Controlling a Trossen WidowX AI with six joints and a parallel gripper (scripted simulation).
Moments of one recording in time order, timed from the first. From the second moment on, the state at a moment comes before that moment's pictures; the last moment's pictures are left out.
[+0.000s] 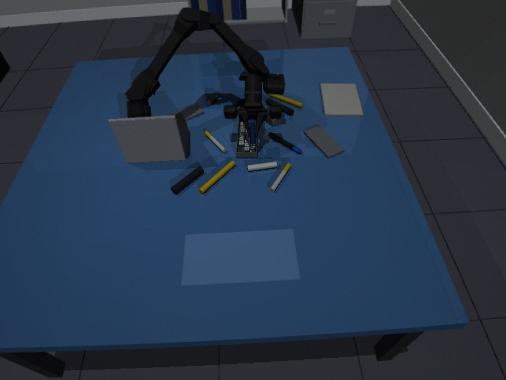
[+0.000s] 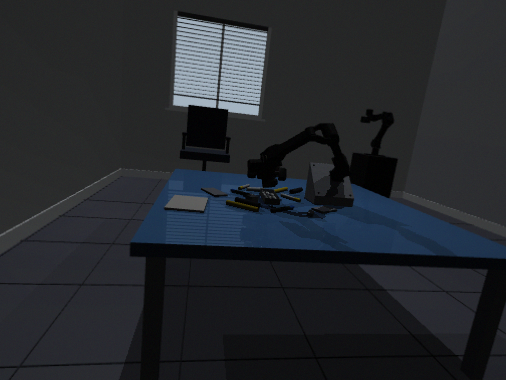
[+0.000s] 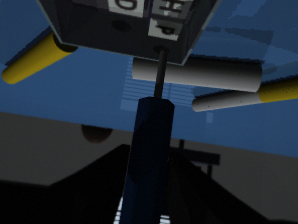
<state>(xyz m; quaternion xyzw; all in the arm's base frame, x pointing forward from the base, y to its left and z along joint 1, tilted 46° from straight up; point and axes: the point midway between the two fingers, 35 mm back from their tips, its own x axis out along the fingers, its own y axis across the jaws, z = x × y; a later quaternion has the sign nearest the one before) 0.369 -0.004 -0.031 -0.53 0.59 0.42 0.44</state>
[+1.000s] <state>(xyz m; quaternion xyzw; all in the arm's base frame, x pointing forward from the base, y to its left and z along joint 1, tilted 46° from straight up) 0.370 0.004 -0.039 -0.53 0.59 0.42 0.44</state>
